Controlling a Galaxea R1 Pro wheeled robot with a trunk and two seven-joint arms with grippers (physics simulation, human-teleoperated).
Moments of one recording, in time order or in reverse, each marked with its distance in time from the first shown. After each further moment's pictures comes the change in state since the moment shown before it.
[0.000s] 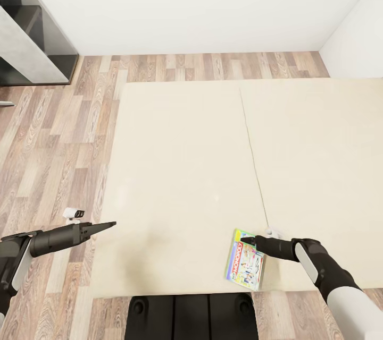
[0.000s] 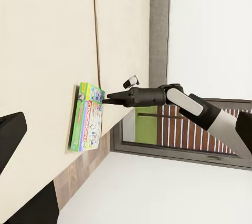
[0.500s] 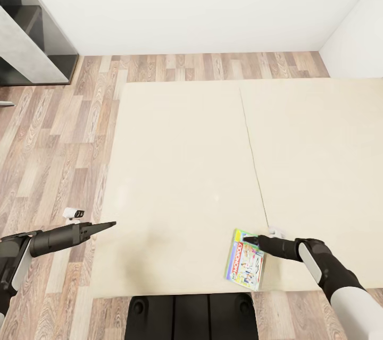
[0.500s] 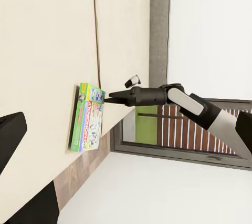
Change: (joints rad) left arm 0.000 0.000 0.001 0.000 0.000 0.000 0.000; right arm 0.000 -0.017 -0.007 0.000 -0.003 -0.001 0.010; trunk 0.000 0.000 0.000
